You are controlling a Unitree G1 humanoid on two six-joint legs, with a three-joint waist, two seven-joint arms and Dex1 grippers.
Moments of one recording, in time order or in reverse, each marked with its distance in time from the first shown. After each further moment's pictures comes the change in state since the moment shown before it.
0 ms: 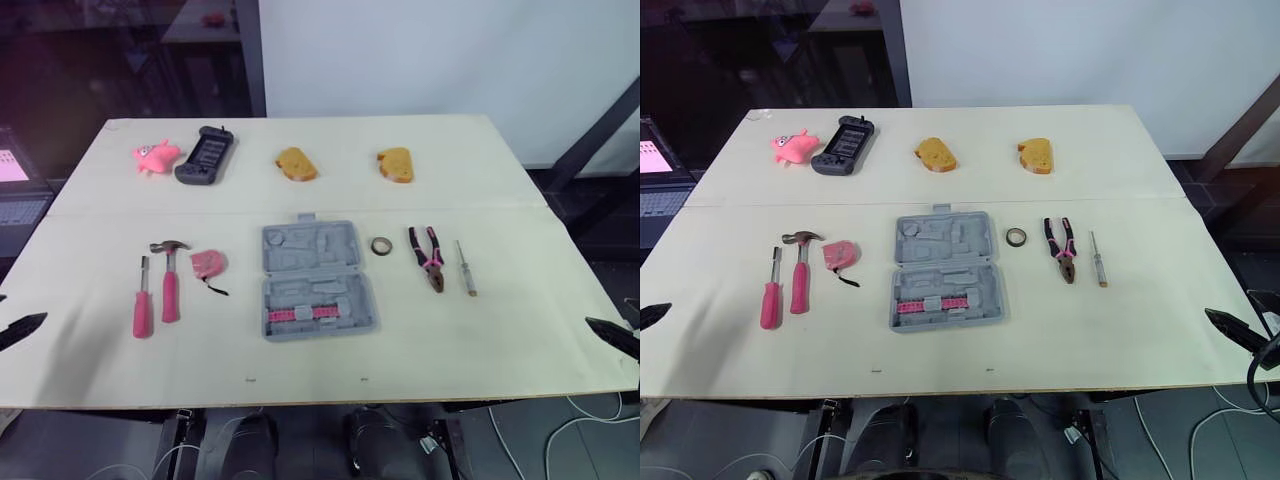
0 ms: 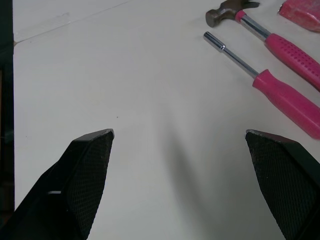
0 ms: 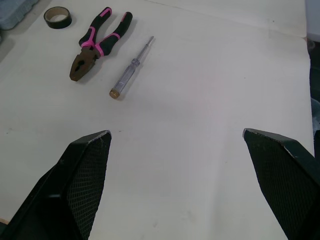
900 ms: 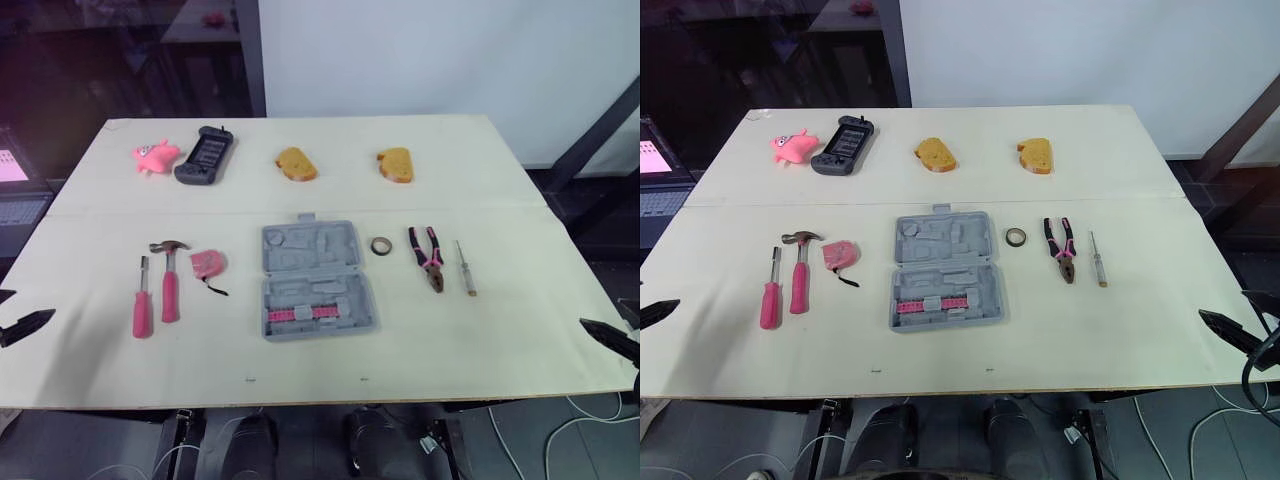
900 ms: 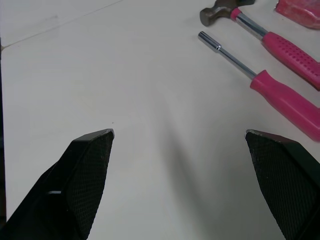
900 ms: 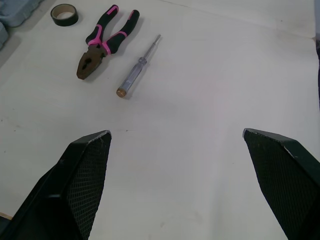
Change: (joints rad) left arm -0.084 0.002 -0.059 0.059 0.037 -0.040 -0.008; right arm 0.013 0.015 0.005 -0.056 0.003 0.036 -0.023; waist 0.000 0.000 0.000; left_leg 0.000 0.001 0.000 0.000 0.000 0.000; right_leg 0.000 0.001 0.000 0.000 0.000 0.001
